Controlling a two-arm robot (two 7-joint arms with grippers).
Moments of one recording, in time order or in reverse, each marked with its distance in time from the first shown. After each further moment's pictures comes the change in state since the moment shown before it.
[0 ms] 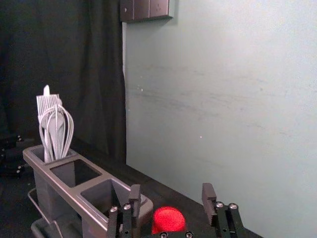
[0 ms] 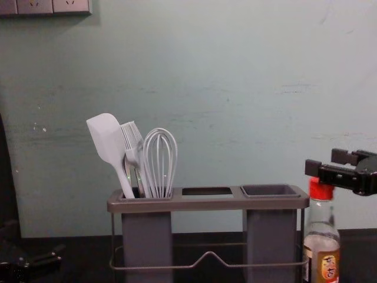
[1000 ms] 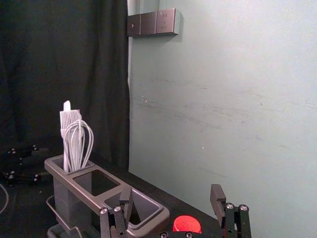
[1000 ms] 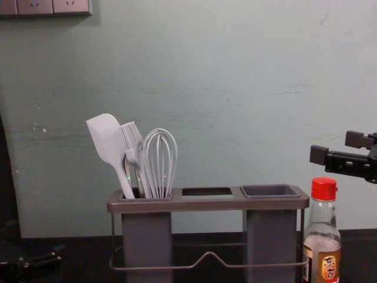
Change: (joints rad) left arm 0.000 0.000 0.000 0.000 0.000 0.000 0.000; right arm -0.108 0.037 0.039 -0.166 0.010 0.009 -0.043
